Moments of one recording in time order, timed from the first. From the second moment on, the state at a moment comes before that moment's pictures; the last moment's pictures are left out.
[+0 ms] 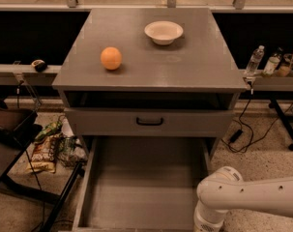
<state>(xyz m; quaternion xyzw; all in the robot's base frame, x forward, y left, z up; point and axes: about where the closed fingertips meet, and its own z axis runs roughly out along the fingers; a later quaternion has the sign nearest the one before) 0.332 -0.188 0.426 0.56 -0.82 -0.08 0.05</state>
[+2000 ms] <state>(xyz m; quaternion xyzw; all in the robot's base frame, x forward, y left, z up) 0.309 -0.227 0.606 0.53 -0.84 -0.04 0.05</state>
